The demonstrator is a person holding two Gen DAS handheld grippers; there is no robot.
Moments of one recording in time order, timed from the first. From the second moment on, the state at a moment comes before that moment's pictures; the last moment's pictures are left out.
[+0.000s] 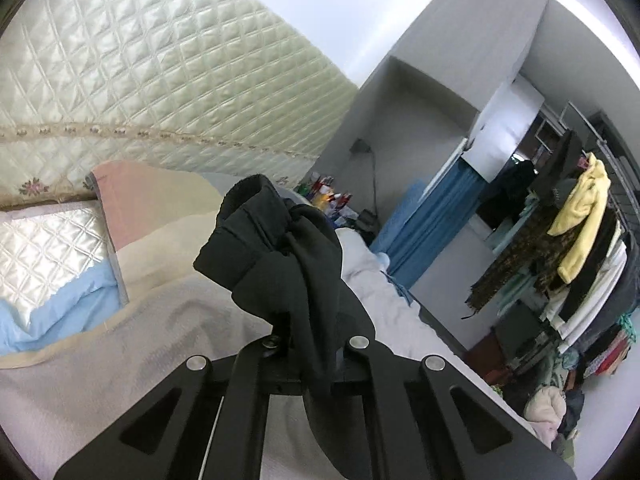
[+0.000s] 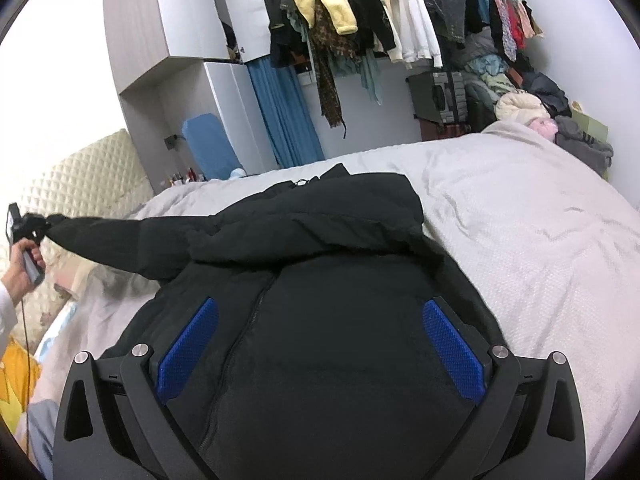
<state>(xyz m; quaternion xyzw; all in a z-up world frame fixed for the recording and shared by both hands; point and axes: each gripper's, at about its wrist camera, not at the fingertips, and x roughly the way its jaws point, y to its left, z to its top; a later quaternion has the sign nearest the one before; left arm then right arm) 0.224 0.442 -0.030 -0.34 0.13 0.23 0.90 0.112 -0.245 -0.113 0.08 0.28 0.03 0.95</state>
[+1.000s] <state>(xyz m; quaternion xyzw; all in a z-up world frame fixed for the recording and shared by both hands) 0.278 0.011 0.154 -0.05 0.15 0.11 0.98 0.079 -0.276 -0.100 0.05 0.25 0.06 0.97</state>
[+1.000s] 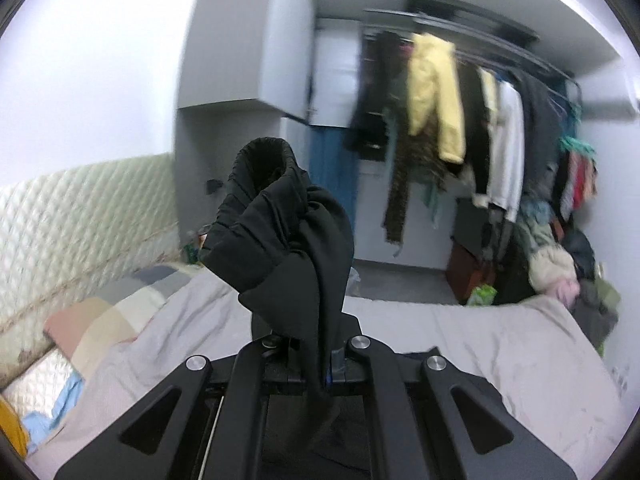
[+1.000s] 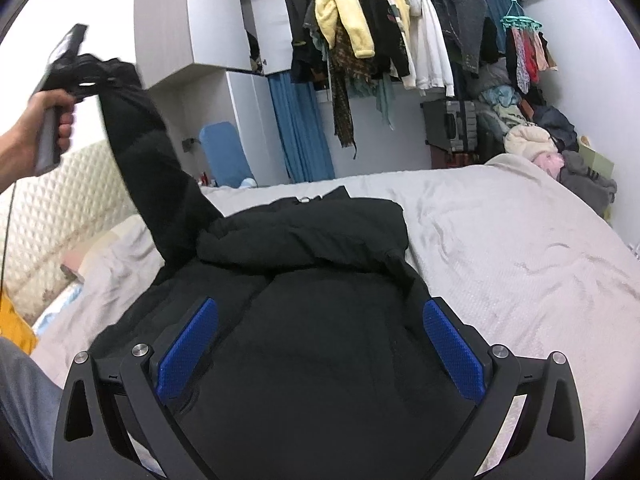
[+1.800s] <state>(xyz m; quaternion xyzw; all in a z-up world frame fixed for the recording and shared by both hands) 0.375 -0.247 -0.103 -0.01 0.27 -0.09 0.96 0.086 -0.309 -0.125 0.10 0.26 0.01 0.96</state>
